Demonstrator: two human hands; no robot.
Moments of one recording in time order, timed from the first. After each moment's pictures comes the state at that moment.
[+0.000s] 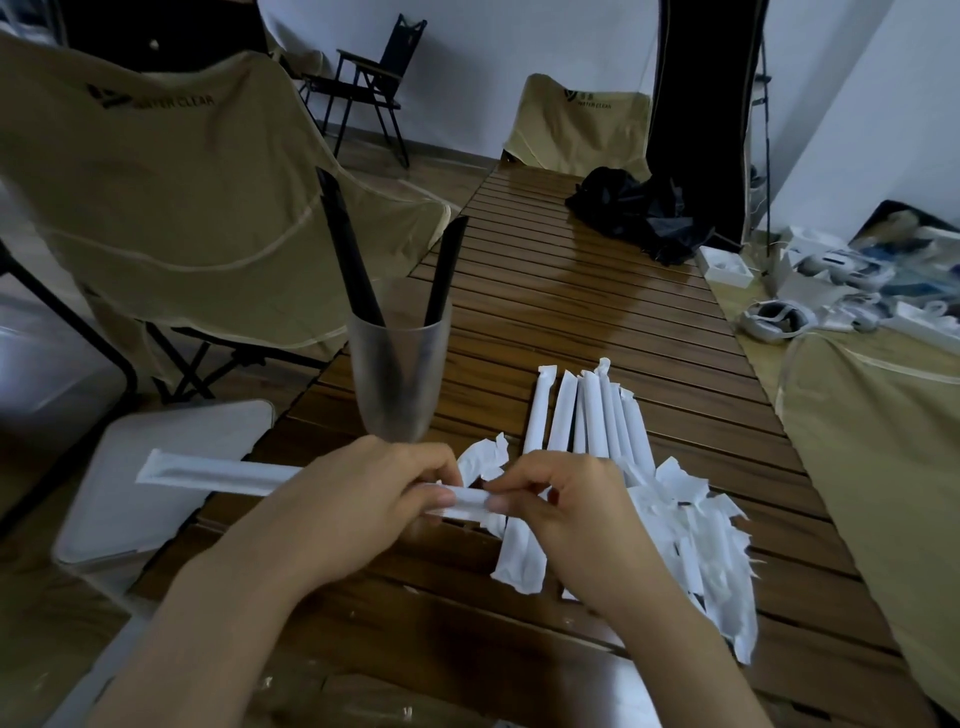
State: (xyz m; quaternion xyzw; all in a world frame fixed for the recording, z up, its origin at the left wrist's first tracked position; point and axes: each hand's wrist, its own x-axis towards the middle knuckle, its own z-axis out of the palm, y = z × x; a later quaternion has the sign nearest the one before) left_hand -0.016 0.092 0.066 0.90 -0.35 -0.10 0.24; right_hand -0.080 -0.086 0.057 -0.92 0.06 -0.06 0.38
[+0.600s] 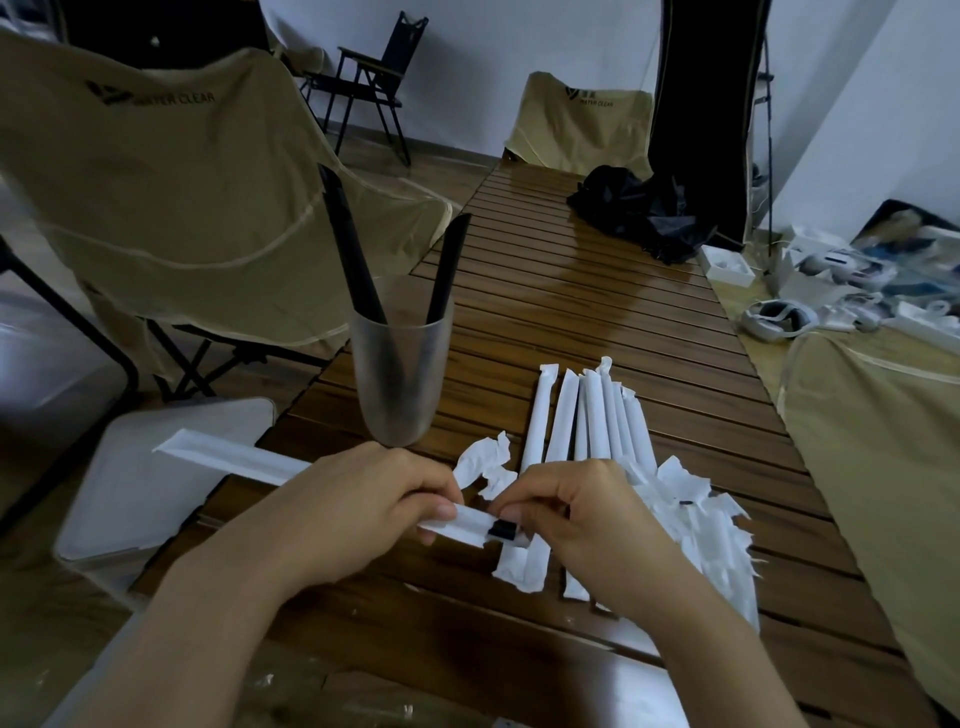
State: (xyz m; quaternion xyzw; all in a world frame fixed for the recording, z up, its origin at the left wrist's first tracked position) left_hand -0.018 0.094 0.076 0.89 -0.37 -0.17 0.23; right_hand -0.087 -0.094 0.068 -0.94 -0.02 0.00 0.34
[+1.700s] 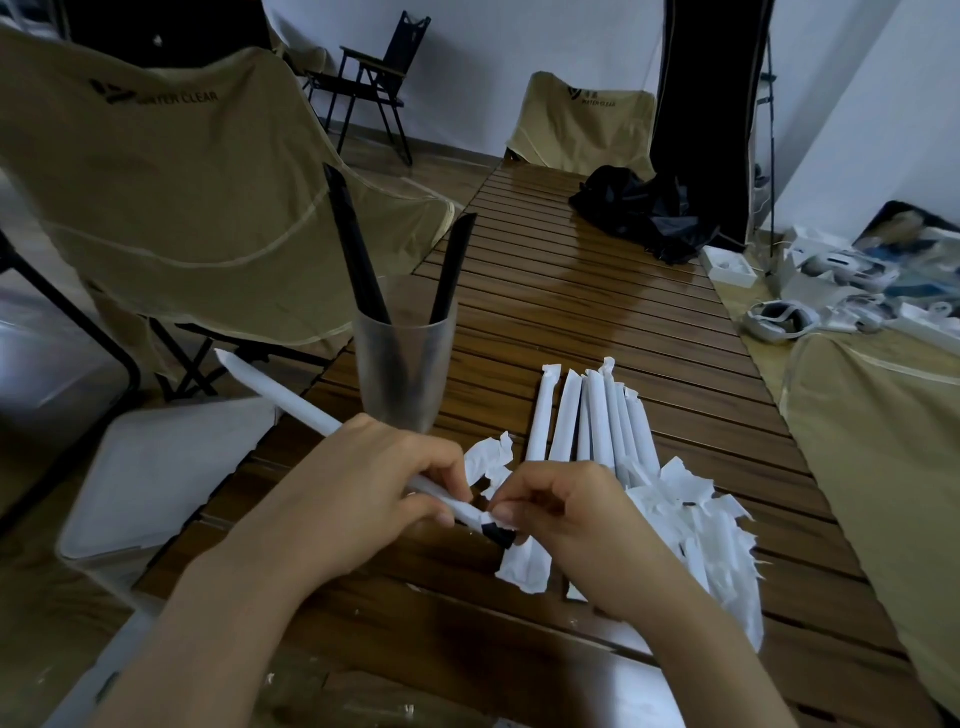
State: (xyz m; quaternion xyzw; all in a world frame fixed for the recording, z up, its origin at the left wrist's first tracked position) left_hand -0.016 0.094 0.074 0.89 -0.38 -0.05 0.24; right_hand -0.085 -0.088 0.063 -0.92 0.02 0.02 0.39
